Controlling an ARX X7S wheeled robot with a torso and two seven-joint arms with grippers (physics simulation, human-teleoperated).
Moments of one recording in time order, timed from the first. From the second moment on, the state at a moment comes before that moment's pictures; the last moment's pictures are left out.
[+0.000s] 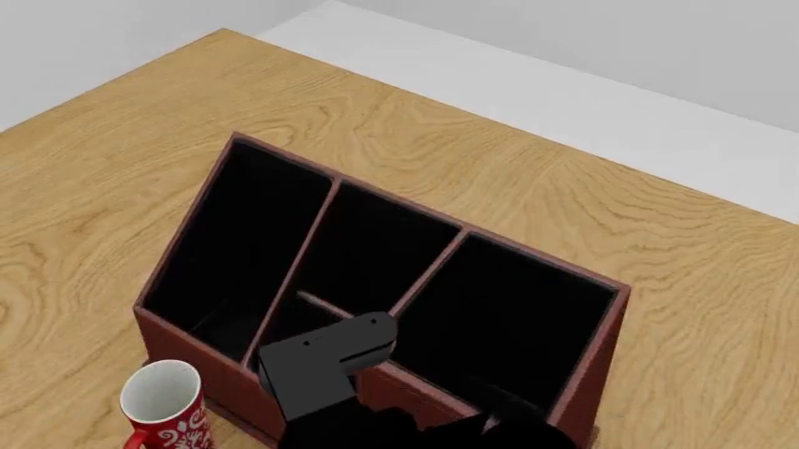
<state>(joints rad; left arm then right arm) 0.12 -0.44 -0.17 0.89 -0.25 -0.33 -0.24 0.90 0.28 -0.78 -0.05 1.66 1.11 0.89</state>
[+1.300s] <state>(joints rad) 0.13 -0.45 -0.17 0.89 -0.27 -0.32 -0.25 0.76 0.27 -0.89 0.09 1.37 0.97 0.60</state>
